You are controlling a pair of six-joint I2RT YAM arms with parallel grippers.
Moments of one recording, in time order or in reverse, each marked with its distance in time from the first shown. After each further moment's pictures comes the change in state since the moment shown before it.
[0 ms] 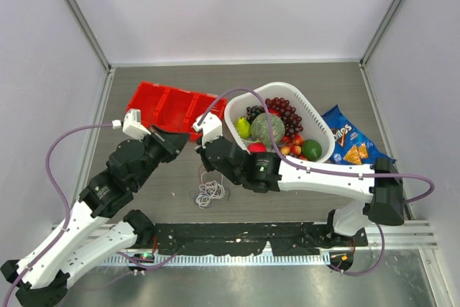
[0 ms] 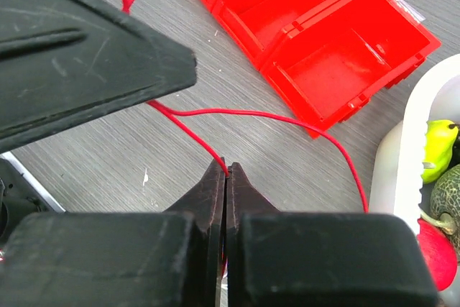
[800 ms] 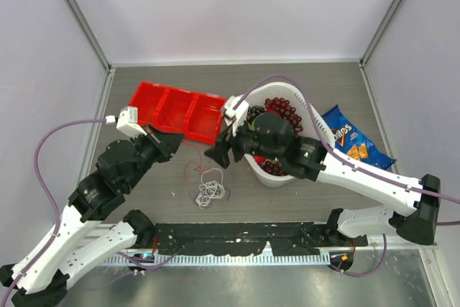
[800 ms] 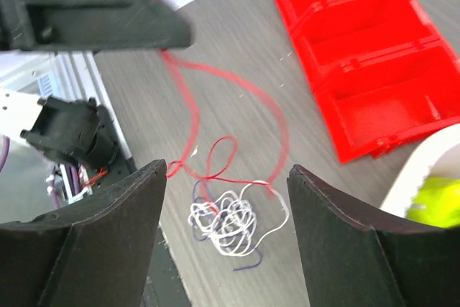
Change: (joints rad) left arm -0.004 -0.031 0.056 -0.067 0.007 0.161; right arm -0.186 -0.272 -0.124 0.008 -0.536 -0.129
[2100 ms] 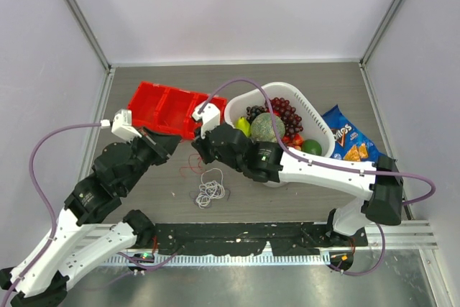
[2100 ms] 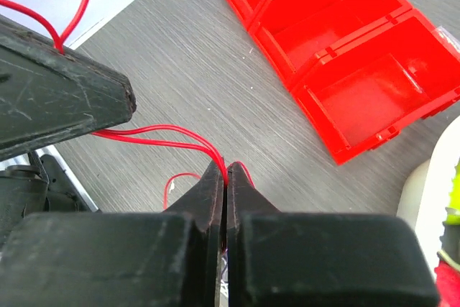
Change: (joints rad) left arm 0.000 -0.013 0.033 -0.067 -0.012 -0.058; right arm 0.101 0.278 0.169 0.029 0.336 0.097
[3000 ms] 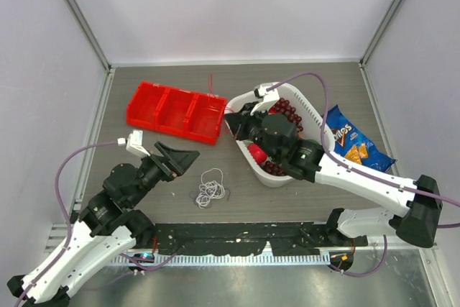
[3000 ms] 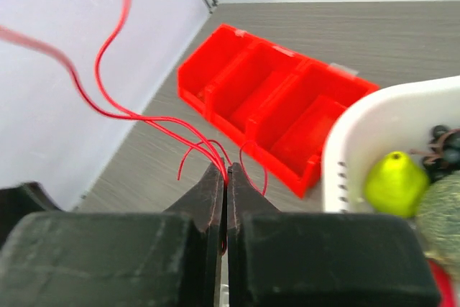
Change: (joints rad) left arm -0.001 -0.224 -0.379 0.259 0.169 -0.147; right arm -0.188 -0.278 -0.300 0.288 0.072 0.269
